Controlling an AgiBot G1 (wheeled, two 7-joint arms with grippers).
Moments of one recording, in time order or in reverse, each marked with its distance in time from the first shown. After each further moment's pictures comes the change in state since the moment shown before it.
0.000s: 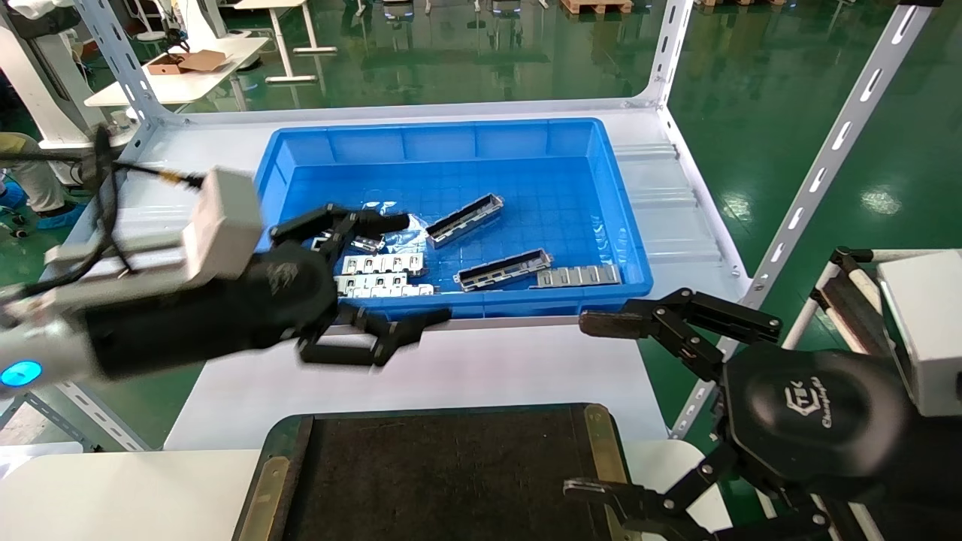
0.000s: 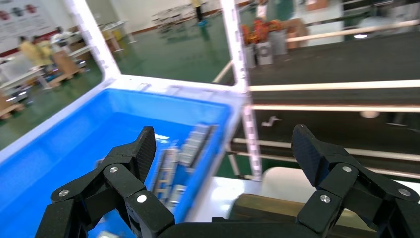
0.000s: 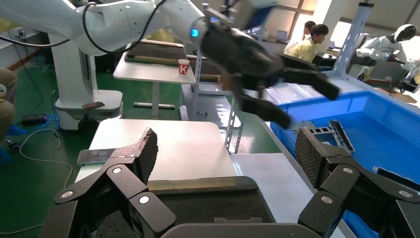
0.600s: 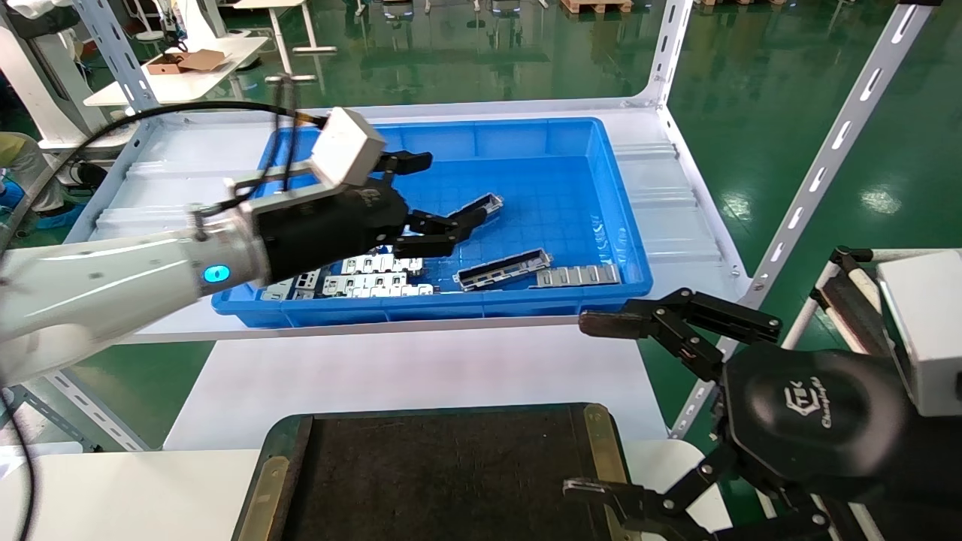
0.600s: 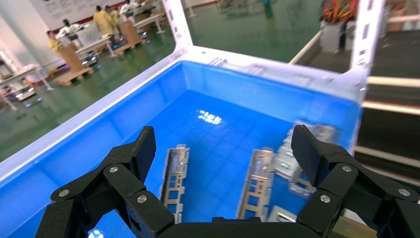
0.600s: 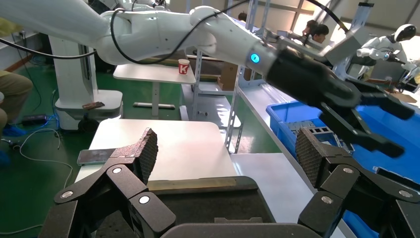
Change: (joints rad) left arm -0.170 0.284 0.106 0.322 0.253 -0.298 0.022; right arm 0.000 0.000 0.000 0.000 0.000 0.000 0.000
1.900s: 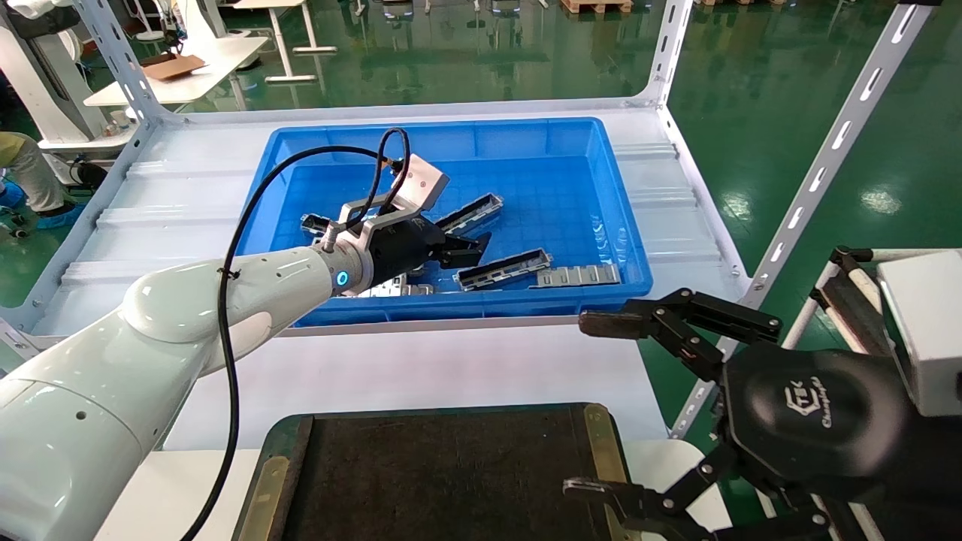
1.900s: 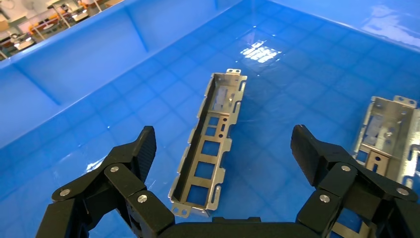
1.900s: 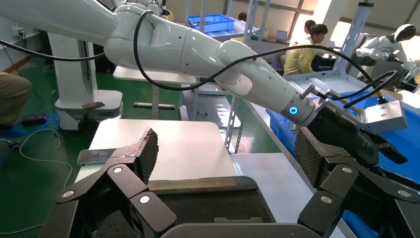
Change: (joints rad) left arm -0.134 0.273 0.354 0.464 -0.066 -0.419 0.015; right arm 0.000 0.000 0.000 0.000 0.000 0.000 0.000
